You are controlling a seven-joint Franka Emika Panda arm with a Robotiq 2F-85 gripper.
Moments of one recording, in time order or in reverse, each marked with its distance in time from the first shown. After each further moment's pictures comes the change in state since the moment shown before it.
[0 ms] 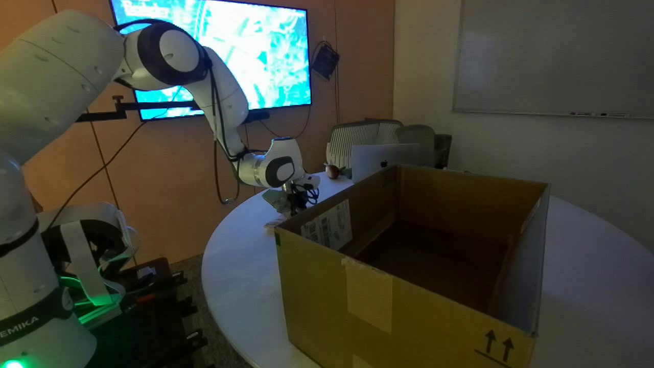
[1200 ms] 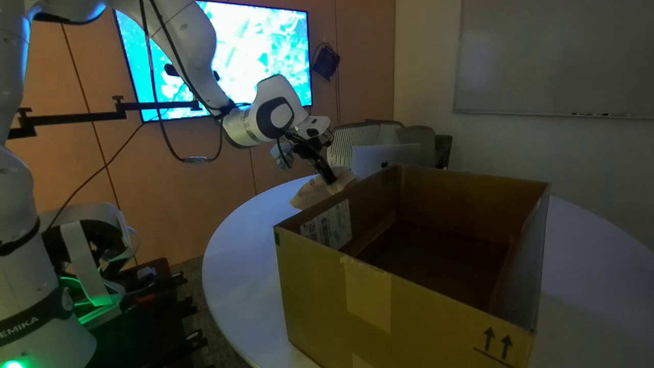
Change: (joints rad) arm 0.086 -0.489 -0.291 -0.366 -0.184 0.167 0.254
